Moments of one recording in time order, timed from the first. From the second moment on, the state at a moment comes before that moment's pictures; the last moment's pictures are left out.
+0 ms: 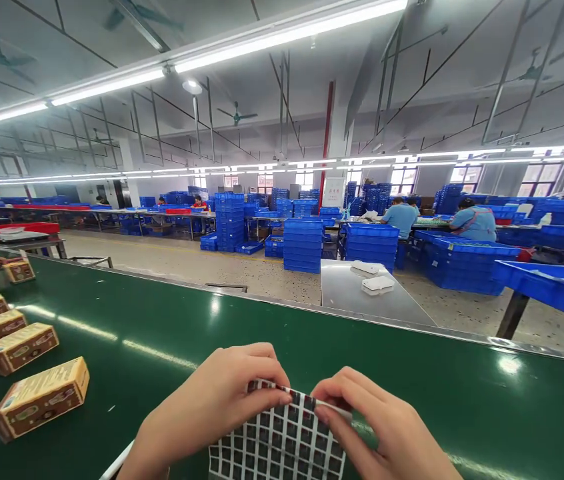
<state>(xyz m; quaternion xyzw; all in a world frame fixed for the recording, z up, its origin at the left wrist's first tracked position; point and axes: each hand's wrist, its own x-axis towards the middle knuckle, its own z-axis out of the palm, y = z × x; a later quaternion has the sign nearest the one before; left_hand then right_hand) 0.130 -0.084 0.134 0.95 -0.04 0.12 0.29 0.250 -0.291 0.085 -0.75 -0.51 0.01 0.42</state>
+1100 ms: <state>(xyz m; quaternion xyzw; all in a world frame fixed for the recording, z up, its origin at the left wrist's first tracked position) 0.131 -0.082 0.143 0.88 -0.04 0.05 0.48 0.232 -0.304 0.109 -0.75 -0.43 0.05 0.51</state>
